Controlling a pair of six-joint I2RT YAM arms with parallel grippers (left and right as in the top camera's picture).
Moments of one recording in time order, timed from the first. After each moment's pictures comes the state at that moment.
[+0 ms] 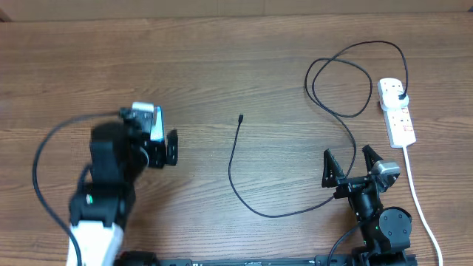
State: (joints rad) left arm -0.06 0.97 0.86 -0.60 0.09 0.03; right arm 0.13 0.01 0.02 -0.03 -0.06 0.23
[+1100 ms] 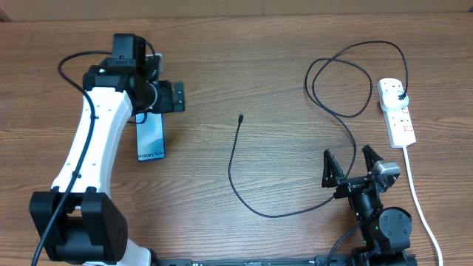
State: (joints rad) left arm -0.03 1.72 1.49 -1.00 0.13 -0.16; right arm 0.13 0.01 0.02 -0.03 -0.06 0.23
